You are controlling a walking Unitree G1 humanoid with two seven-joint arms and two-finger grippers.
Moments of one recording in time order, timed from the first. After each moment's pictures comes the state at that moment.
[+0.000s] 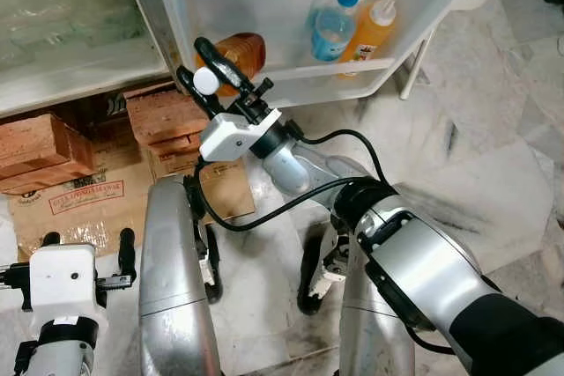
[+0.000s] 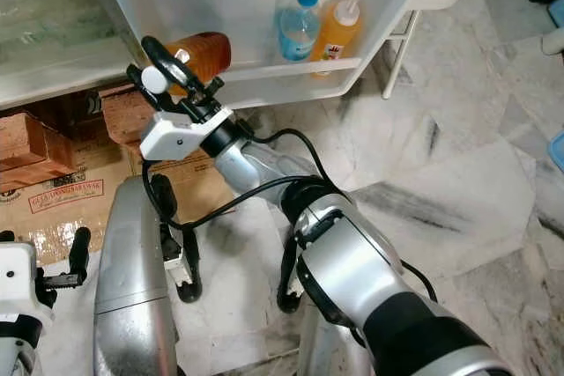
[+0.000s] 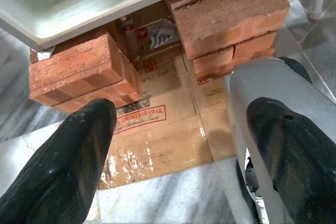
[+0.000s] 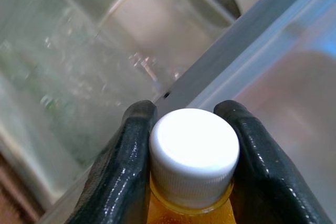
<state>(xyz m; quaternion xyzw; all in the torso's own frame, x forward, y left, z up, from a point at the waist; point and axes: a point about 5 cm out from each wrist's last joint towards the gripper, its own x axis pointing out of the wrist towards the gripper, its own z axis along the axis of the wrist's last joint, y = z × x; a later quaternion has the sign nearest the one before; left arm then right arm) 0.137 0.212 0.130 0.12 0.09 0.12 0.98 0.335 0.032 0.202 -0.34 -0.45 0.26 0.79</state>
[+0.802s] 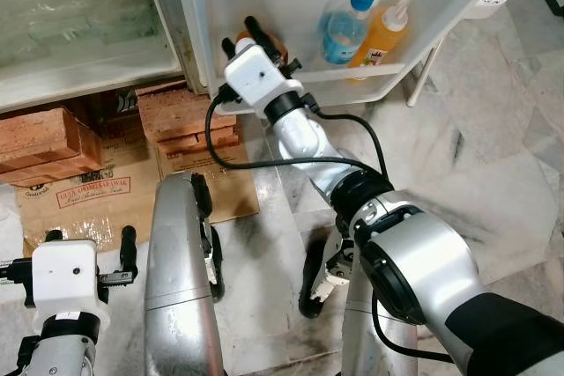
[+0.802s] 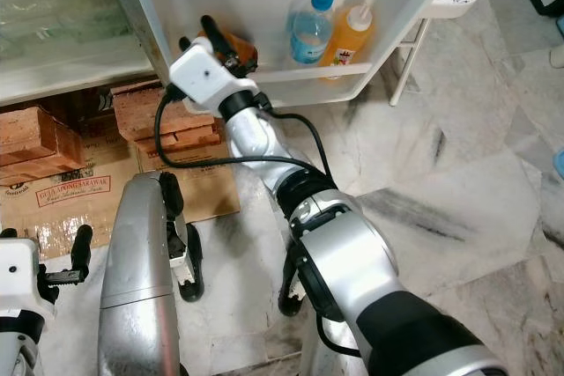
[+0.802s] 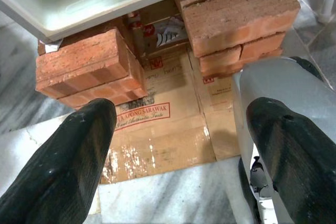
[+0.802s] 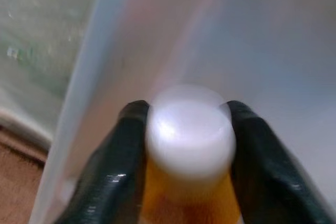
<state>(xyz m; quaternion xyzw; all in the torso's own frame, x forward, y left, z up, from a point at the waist) 0.143 0.212 0.131 0.11 0.09 0.12 0.98 0.374 0.005 0.214 -0.24 -0.26 0.19 0.92</state>
